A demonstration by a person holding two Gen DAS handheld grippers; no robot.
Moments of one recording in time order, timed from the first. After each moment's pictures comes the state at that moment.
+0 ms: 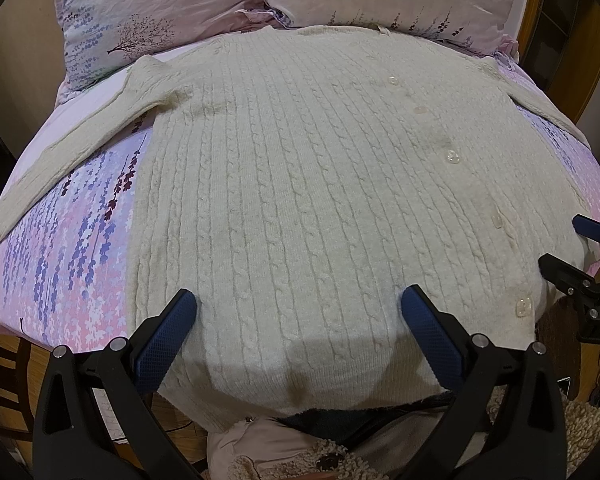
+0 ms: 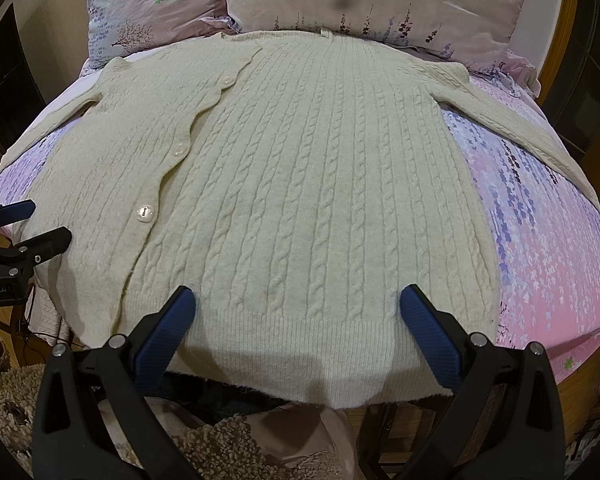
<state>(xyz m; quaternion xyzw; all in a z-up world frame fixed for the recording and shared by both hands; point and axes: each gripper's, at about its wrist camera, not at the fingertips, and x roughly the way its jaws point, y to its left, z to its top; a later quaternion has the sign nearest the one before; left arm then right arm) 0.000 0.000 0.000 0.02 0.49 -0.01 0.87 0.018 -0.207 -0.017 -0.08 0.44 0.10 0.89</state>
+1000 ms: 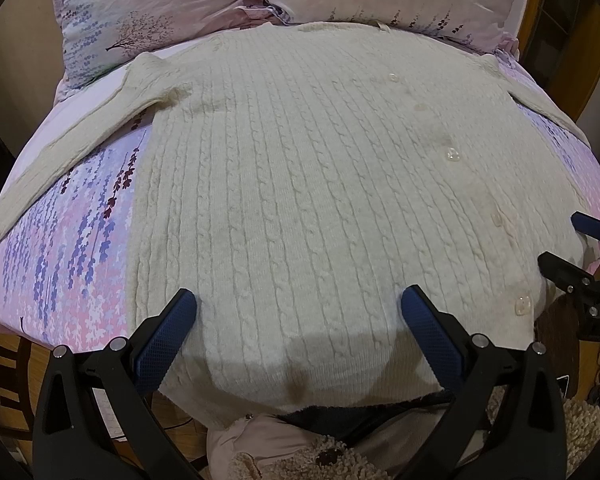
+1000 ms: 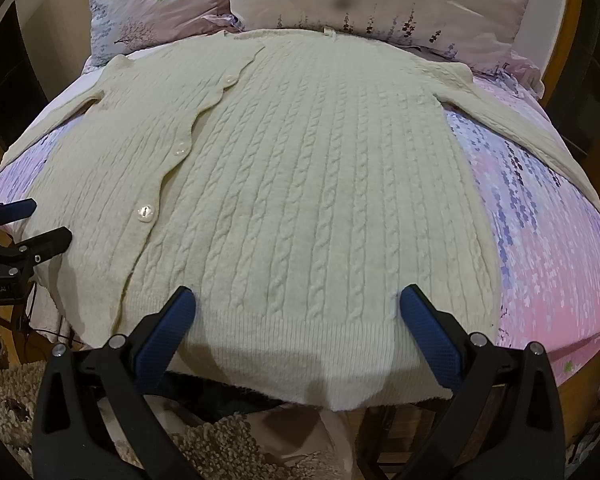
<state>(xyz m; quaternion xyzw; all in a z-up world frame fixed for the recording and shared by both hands) 0.001 -0.002 -0.001 0.02 0.49 -0.01 0.87 0.021 -0.207 -0.017 -0.08 0.44 0.10 0.89</state>
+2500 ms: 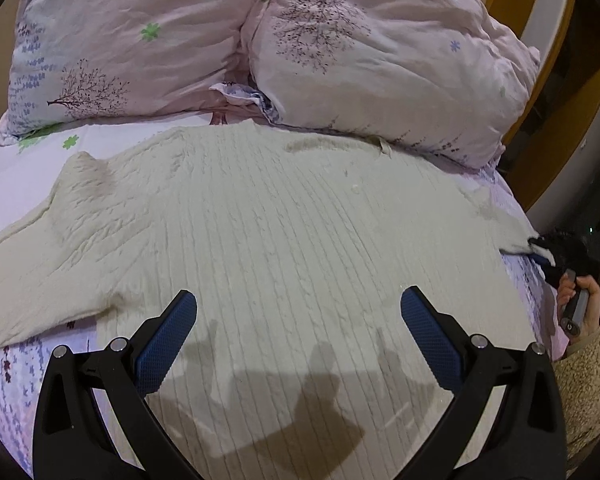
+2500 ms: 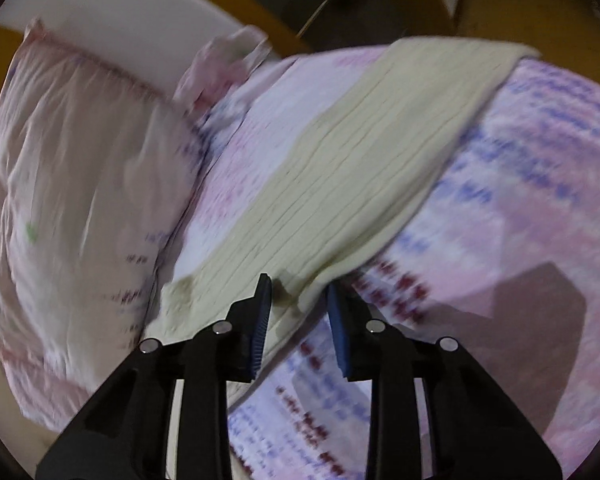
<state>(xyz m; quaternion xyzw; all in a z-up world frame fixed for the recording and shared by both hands) 0.151 0.035 0.044 -0.10 0.41 -0.10 0.90 0.203 -0.507 -0.014 0.47 0.31 -0.13 0.81</state>
